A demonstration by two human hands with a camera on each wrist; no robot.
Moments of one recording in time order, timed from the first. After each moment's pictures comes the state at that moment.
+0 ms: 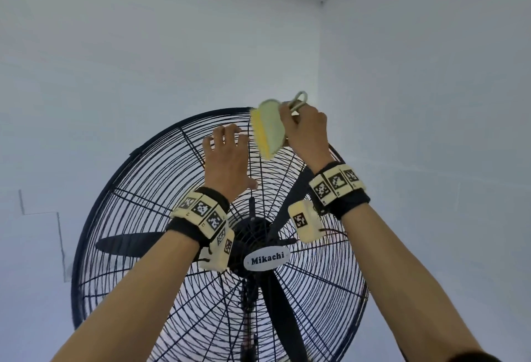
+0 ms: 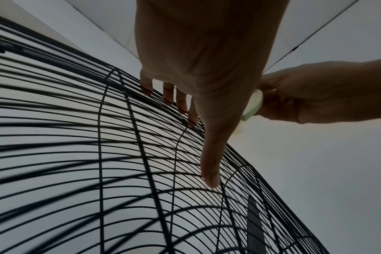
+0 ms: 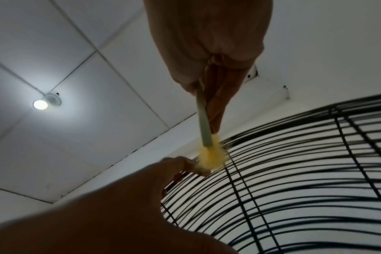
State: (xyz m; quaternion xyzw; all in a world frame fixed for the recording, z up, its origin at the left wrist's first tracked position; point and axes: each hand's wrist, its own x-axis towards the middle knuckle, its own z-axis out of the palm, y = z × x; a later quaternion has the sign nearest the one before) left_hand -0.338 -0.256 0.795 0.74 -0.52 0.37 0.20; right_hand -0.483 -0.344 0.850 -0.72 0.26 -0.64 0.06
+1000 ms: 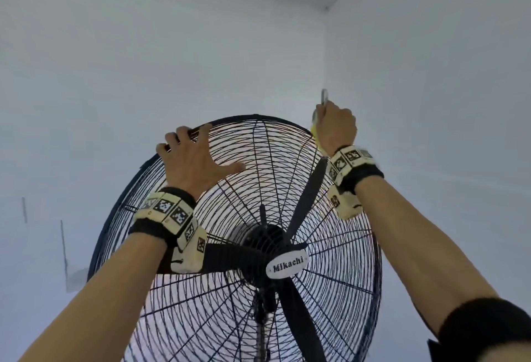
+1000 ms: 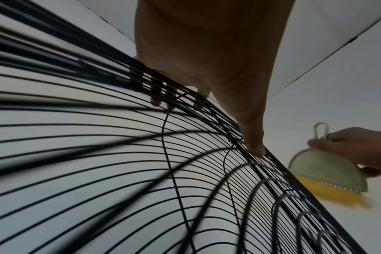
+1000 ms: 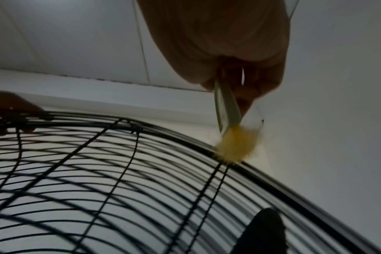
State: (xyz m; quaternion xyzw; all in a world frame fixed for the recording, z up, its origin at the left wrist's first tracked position) left_hand -0.252 -0.226 0.809 0.78 -0.43 0.36 0.28; right_hand -0.480 -0.400 0.875 -0.69 0.46 -0.56 -0.09
